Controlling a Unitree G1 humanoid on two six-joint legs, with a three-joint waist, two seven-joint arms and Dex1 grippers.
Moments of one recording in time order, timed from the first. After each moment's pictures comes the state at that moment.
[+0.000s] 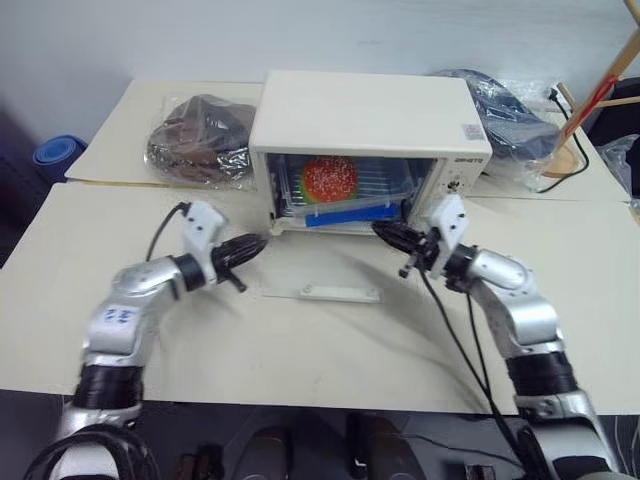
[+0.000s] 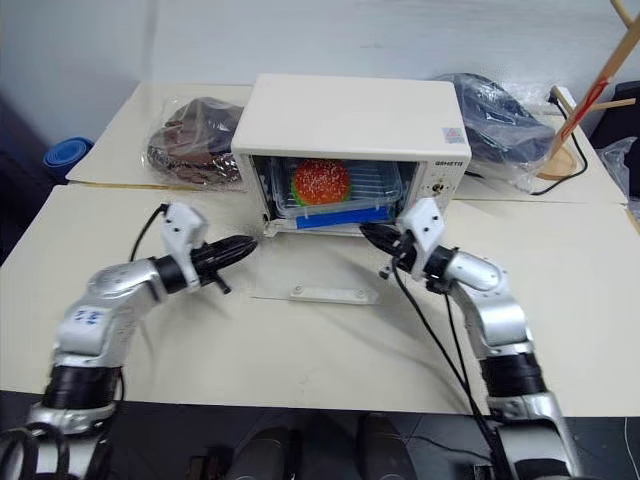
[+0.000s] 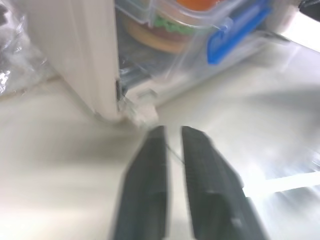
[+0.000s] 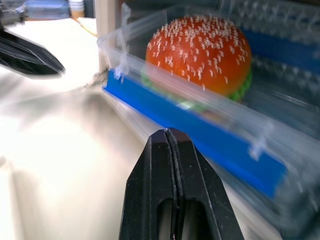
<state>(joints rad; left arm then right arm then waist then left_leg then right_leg) -0.33 0.64 0.13 -0.17 -0.46 0.57 -0.72 -0.43 -0.53 -0.02 -0.01 0.35 0.23 0.82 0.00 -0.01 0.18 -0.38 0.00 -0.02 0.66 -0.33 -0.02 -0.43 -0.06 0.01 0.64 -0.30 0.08</state>
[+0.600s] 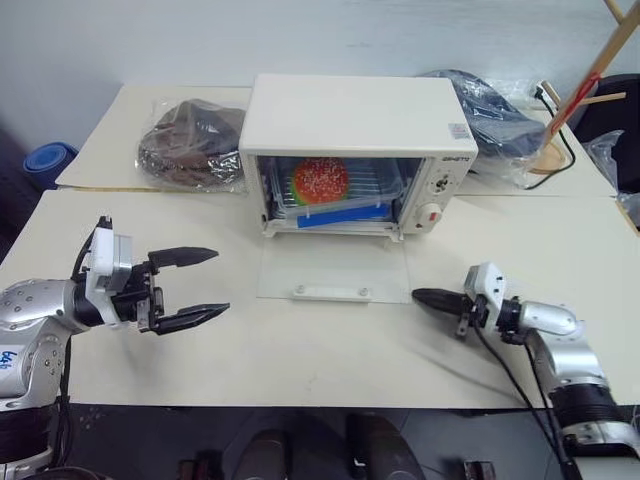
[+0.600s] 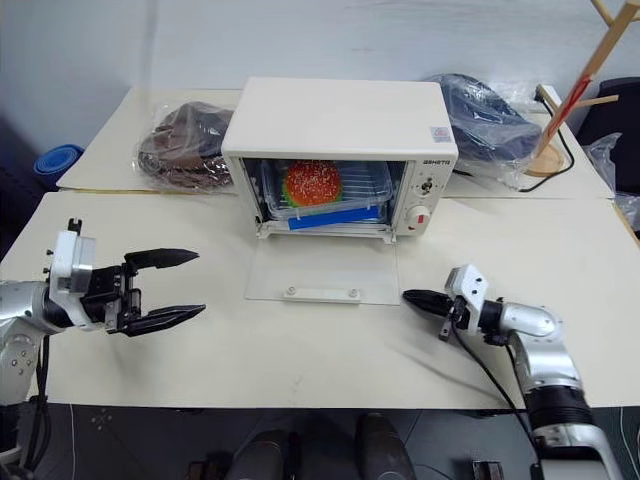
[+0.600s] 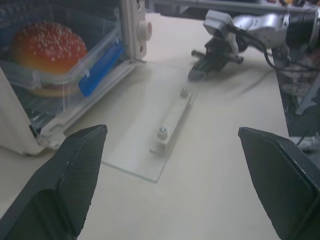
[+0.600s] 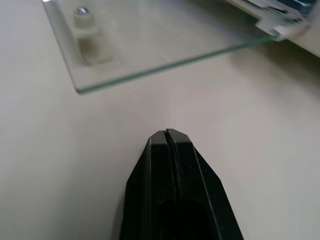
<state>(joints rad) -0.15 0.79 0.35 -0.19 -0.65 0.33 -1.20 -0.31 -0.56 -0.05 0.36 0.35 -0.15 1.22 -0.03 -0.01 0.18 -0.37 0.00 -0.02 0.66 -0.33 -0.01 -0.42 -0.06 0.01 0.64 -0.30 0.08</state>
